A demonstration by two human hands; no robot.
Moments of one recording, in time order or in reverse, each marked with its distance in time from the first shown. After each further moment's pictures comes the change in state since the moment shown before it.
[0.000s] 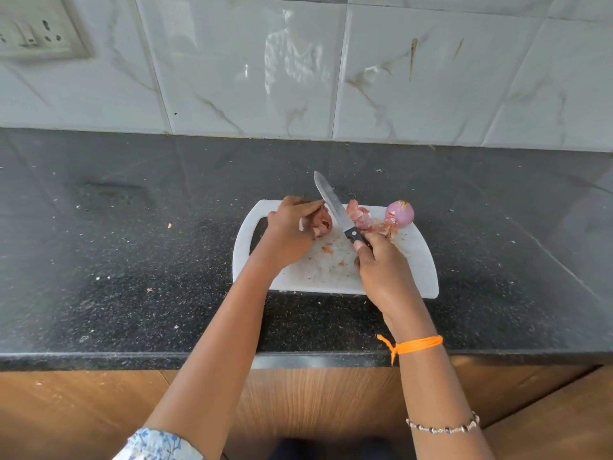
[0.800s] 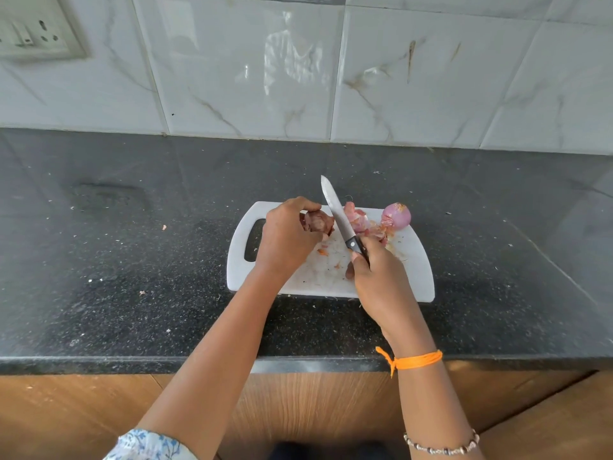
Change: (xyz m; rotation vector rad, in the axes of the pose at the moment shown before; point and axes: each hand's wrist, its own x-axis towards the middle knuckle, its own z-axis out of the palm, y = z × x) left_hand -0.004 0.010 0.008 -0.002 0.219 0.000; right_hand -0.006 0.002 -0.003 -0.089 -0.016 -0.056
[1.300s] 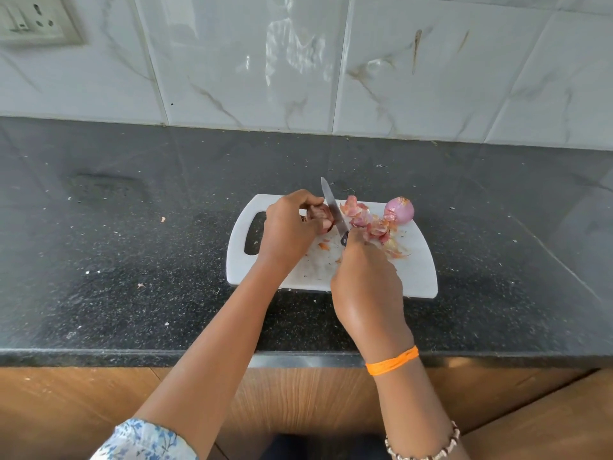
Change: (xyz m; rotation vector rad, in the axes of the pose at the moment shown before) left_hand 0.000 0.003 0.000 -0.147 -0.016 -0.049; right_hand -0.014 -0.024 0.012 -0.446 0.094 -0.085
